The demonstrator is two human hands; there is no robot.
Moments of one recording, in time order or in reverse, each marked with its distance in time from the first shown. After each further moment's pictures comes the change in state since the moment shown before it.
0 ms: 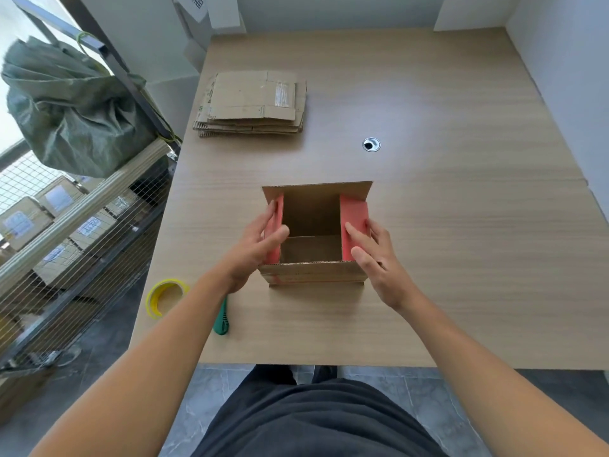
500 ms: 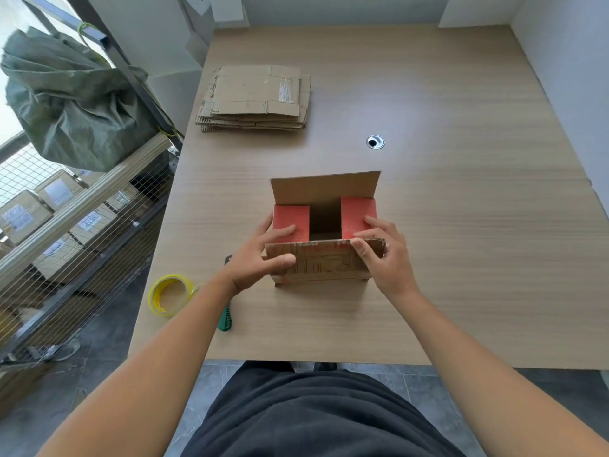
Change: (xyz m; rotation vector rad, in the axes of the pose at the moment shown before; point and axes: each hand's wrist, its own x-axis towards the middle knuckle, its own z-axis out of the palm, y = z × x) left_hand -0.002 -0.030 -0.013 0.231 -0.079 0.201; right_hand 0.017 0.016 0.010 -0.118 0.334 -0.054
